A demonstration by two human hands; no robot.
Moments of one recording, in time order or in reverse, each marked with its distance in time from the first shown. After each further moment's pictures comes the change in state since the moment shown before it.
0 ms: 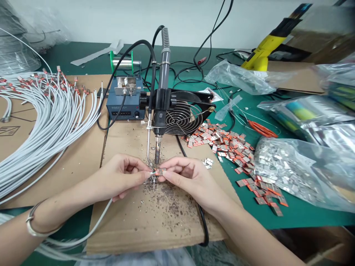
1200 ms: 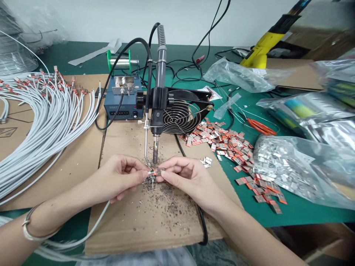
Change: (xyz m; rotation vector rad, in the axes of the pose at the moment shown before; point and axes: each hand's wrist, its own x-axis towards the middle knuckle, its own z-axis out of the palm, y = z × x) left_hand -0.002 0.003 0.003 -0.029 0.027 -0.039; right_hand -0.001 -0.001 0.001 0.065 -0.014 -0.001
